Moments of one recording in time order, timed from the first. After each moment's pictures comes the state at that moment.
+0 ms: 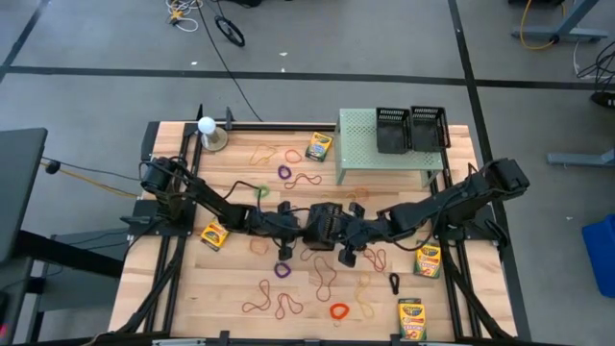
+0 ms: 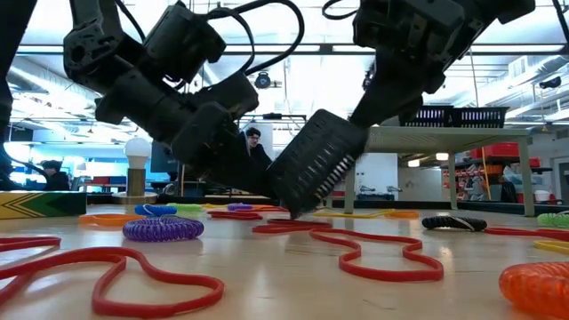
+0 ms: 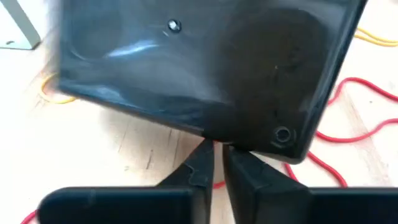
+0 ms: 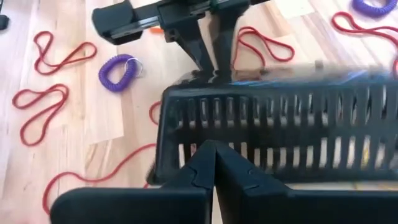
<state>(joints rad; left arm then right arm) -0.21 1.85 0.65 0.67 -0.26 -0.15 0.31 1.56 0.90 -0.17 0.28 0.47</state>
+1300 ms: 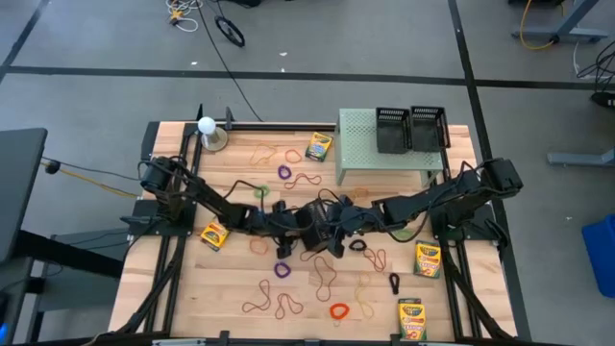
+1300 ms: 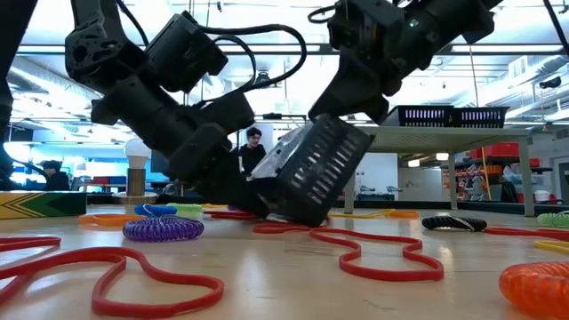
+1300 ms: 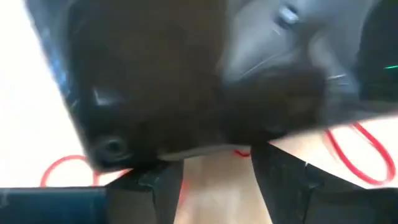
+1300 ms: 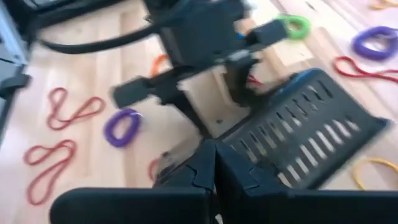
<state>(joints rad) -0.19 1.85 0.65 0.55 -0.31 -0.23 0.22 1.60 0.90 0.06 0.20 0.43</state>
